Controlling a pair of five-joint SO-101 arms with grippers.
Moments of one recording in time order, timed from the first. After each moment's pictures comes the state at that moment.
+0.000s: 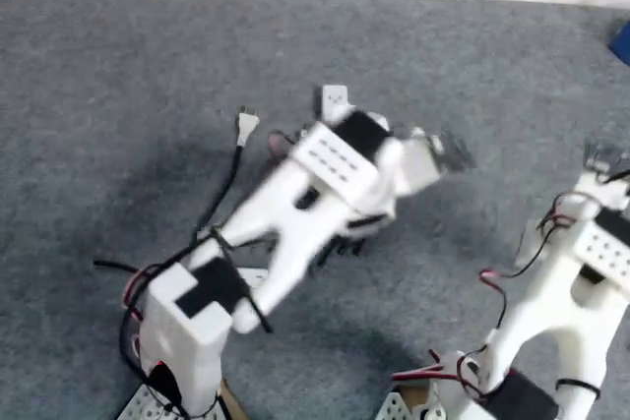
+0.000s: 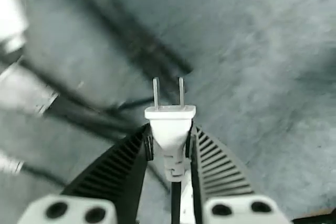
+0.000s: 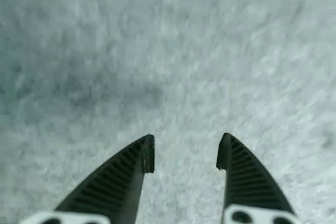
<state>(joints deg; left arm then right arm) 39.3 20.8 -20.3 95.6 -30.5 33.1 -23.8 40.6 65.6 21.3</state>
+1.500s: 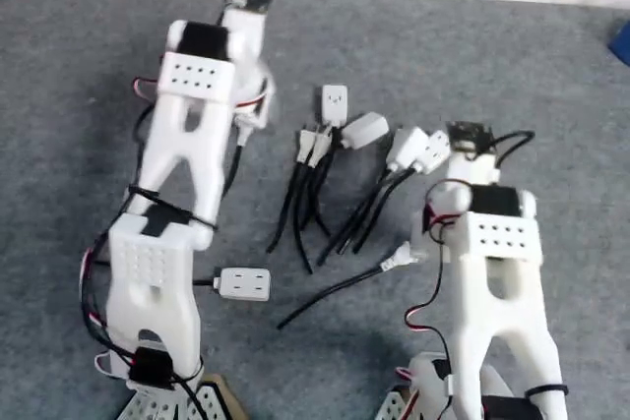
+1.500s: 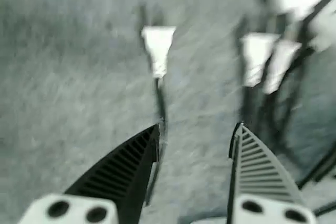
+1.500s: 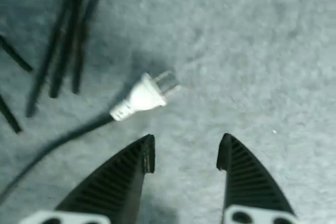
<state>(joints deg) 2.8 35.2 -44.4 100.0 -3.6 -3.1 -30.1 40.7 76.4 -0.1</state>
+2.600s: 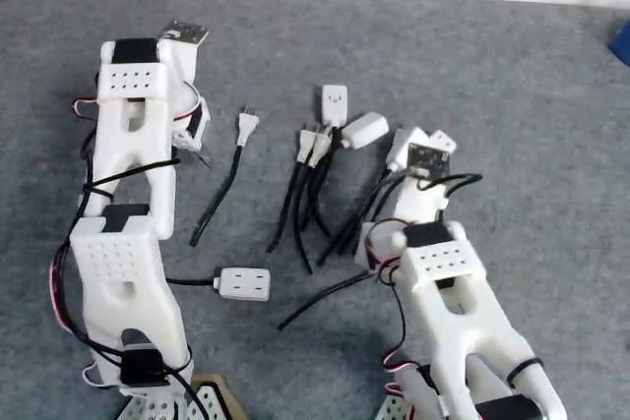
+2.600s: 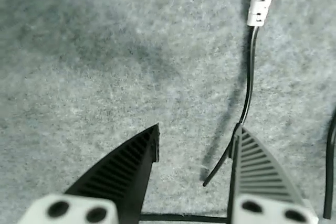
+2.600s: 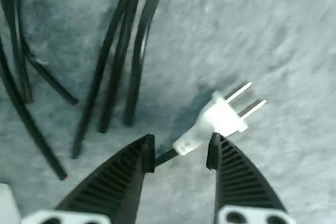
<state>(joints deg) -9.5 35.2 -34.6 97.4 -11.6 -18.7 -30.3 59.9 50.9 -25.0</state>
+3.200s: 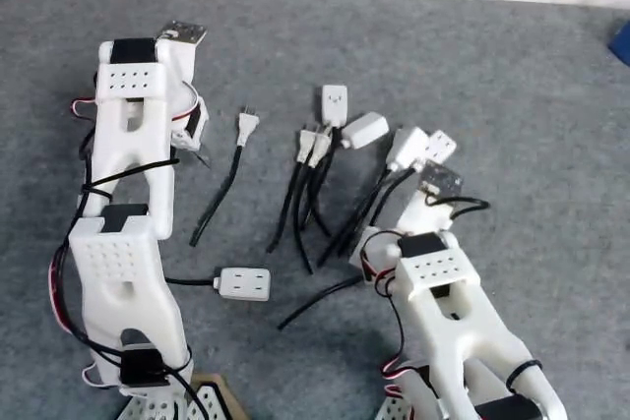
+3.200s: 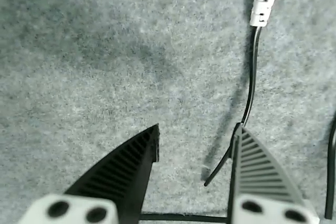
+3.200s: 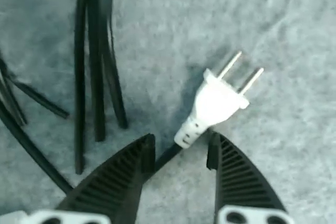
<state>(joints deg) -9.9 35.2 -34.6 97.4 -11.6 -19.4 -30.6 65.0 46.0 -38.1</state>
